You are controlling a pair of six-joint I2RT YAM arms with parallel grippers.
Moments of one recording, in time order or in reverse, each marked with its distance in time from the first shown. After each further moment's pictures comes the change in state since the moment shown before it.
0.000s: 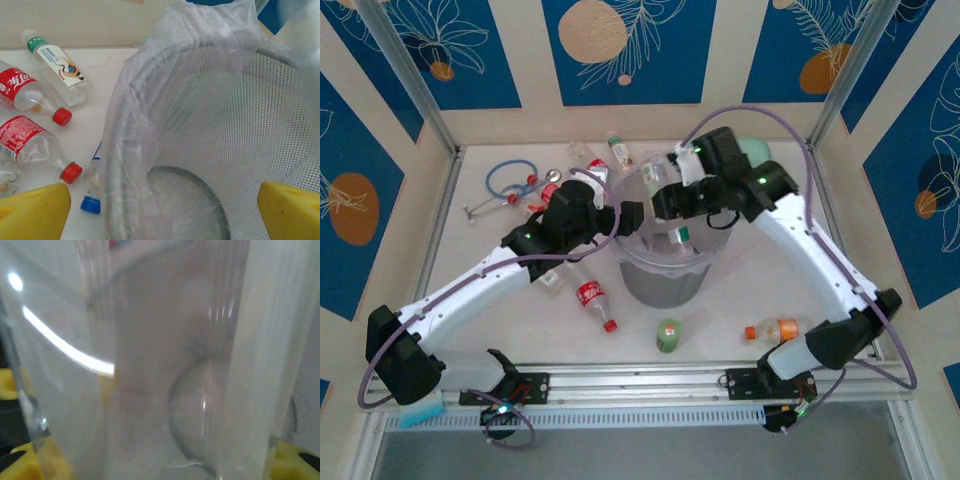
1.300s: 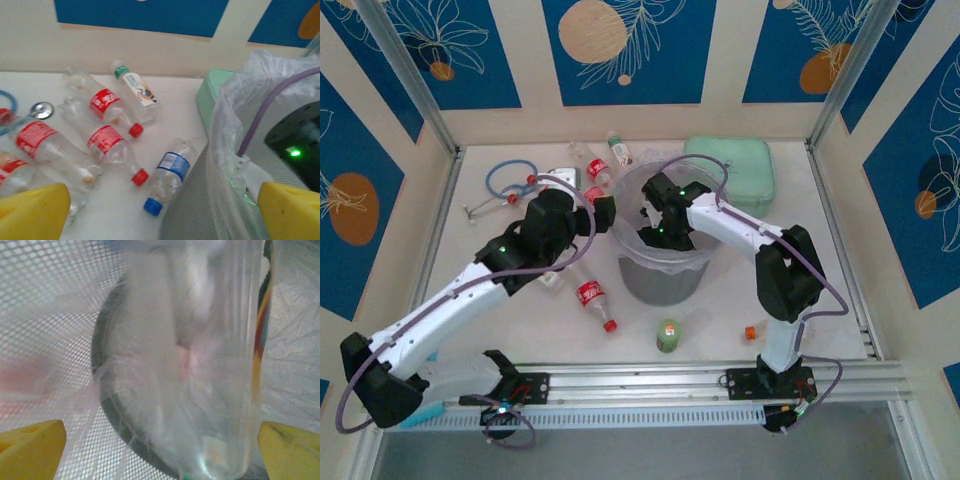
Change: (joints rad) left arm 0.000 -0.170 -0.039 -0.118 -0.295 -0.007; right arm 0.040 0.346 -0.235 0.128 0.018 0.073
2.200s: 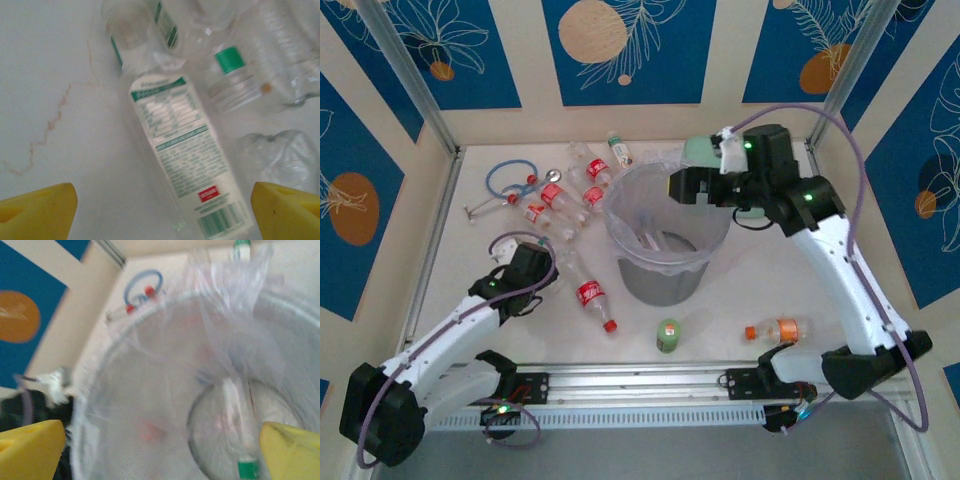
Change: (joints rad) left arm 0.299 -0.155 -0.561 -0.165 0.001 -0.478; right arm -0.212 -0.560 0.141 0.066 -0.169 0.096
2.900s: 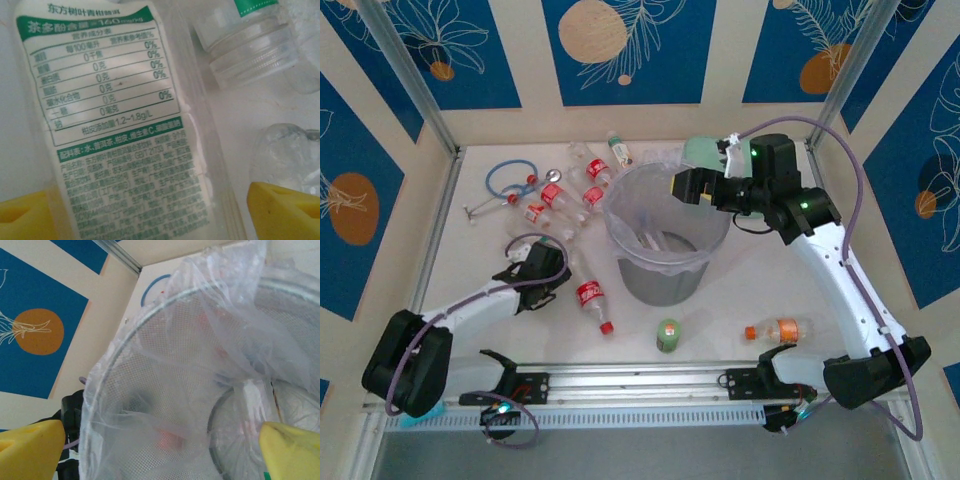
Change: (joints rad) left arm 0.013 0.274 -0.038 0.266 0.116 -0.066; right arm -0.071 -0.035 -0.194 0.148 -0.116 0.085
